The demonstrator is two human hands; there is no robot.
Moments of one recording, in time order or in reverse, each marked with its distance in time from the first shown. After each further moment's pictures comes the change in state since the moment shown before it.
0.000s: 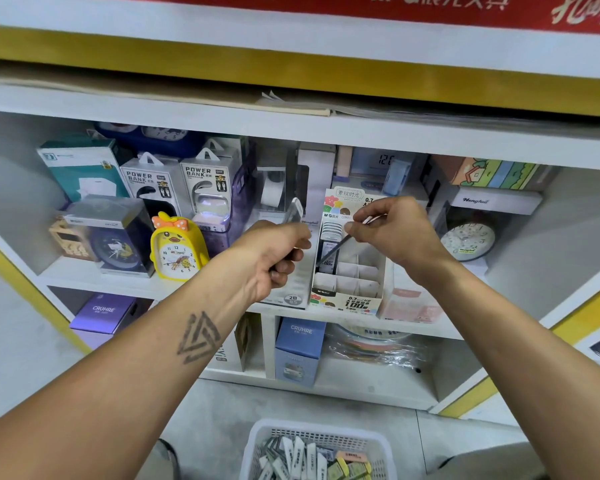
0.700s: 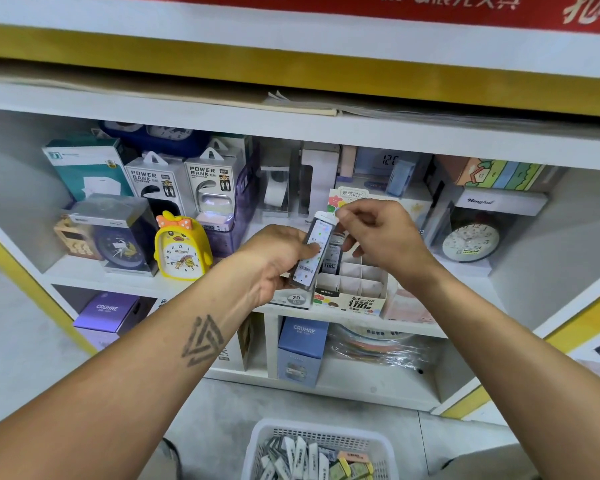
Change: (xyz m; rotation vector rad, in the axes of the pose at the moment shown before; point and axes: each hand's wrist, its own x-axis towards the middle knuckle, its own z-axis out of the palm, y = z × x) left_hand 0.004 -0.010 0.001 0.006 -0.064 0.095; right_hand -0.007 -0.002 0.020 0.090 -0.102 -0.169
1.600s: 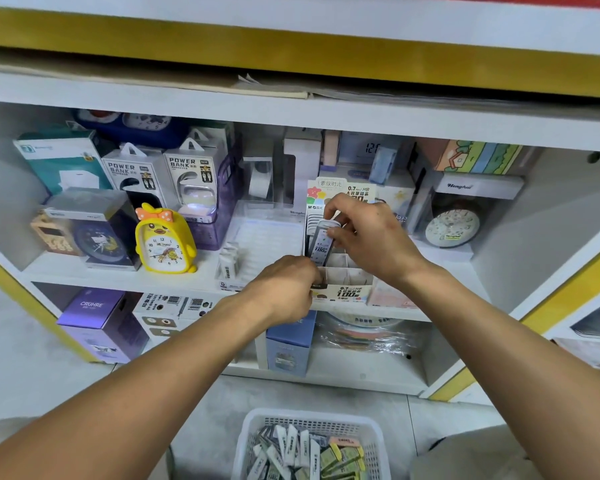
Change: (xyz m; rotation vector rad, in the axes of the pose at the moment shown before) left_hand 0.003 -0.045 0.024 1.313 -0.171 0.452; right_hand -0.011 0.018 -0.010 -0.385 -0.068 -0.221
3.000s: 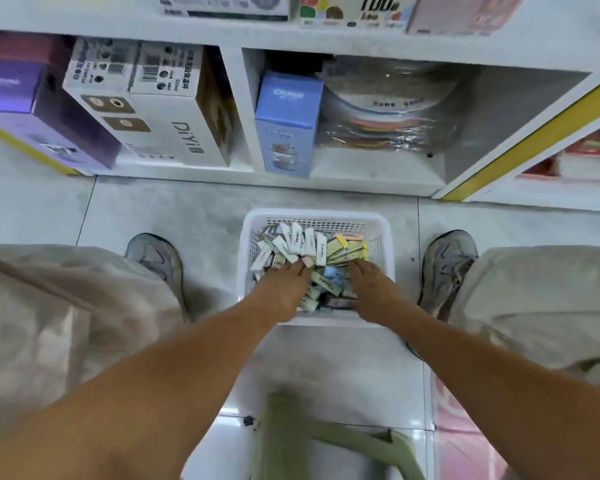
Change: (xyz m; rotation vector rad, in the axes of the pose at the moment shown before) left_hand -0.126 -0.033 0.355 0.186 -0.589 0.066; right_hand -0.355 0.118 0.229 -0.312 -0.913 0.501
